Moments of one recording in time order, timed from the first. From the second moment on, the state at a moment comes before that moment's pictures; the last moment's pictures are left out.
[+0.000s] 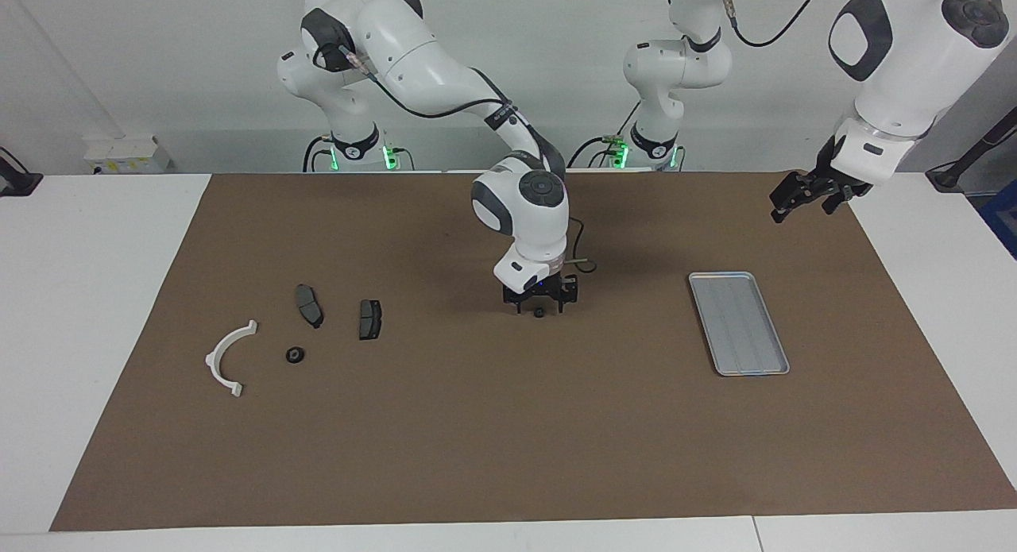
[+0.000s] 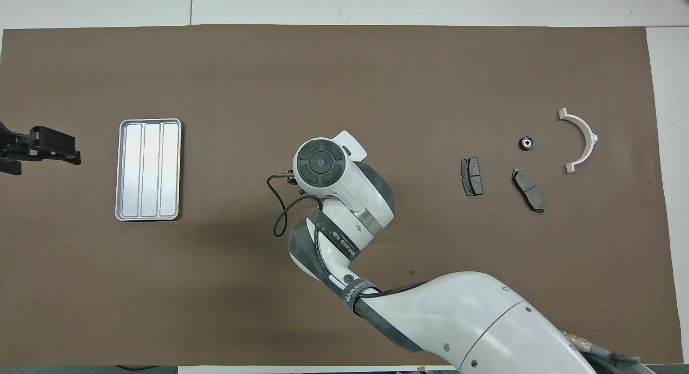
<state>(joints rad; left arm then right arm) -0.08 0.01 0.09 -1.65 0.01 1.60 -0.09 0.54 0.62 0.15 -1.57 -0.11 2.25 0.80</state>
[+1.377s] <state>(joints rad) -0.09 0.01 0.01 -1.64 0.01 1.58 -0.08 -0.07 0.50 0.15 -1.50 -0.15 1.98 -0.10</state>
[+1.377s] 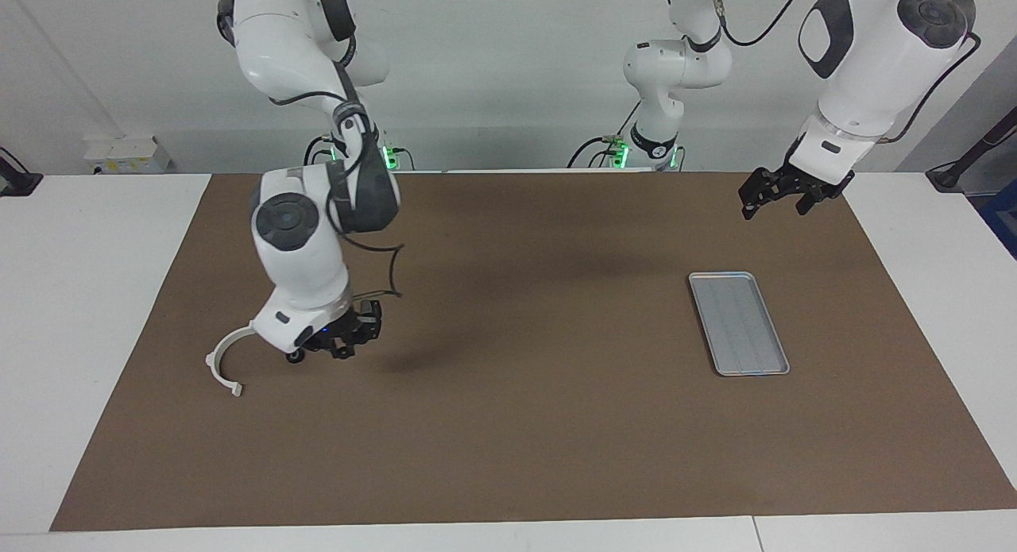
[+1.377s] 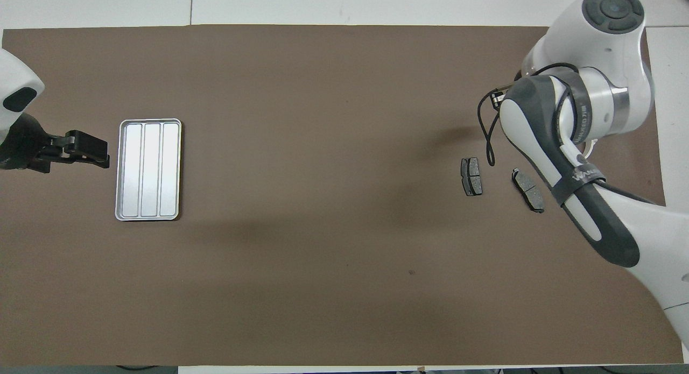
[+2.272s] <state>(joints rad) -0.09 0.01 0.01 -1.64 0.01 1.58 -0.08 -0.10 0.44 0.16 -1.83 -0.13 2.28 -0.09</state>
